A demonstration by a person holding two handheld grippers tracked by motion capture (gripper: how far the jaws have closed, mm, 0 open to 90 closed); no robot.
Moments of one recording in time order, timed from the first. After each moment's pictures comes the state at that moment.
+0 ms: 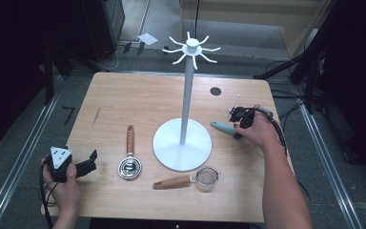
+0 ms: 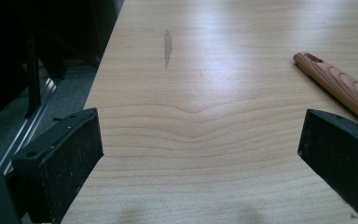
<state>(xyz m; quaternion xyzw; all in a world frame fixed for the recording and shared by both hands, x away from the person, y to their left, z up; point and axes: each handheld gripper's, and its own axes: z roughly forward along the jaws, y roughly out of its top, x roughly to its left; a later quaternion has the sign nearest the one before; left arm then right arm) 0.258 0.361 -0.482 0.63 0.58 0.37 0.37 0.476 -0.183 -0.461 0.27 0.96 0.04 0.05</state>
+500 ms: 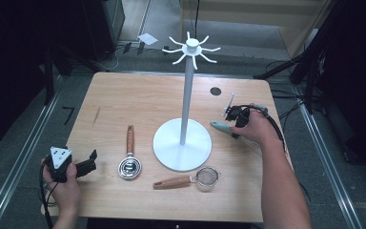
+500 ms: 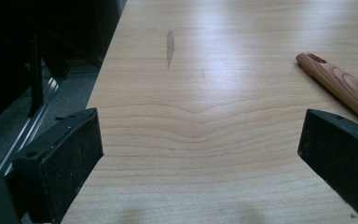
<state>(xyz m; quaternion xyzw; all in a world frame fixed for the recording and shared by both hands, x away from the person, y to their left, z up) 0.258 0.361 -0.482 0.62 0.58 0.37 0.37 0.484 -0.171 -0.463 0.28 0.96 0.01 0.03</state>
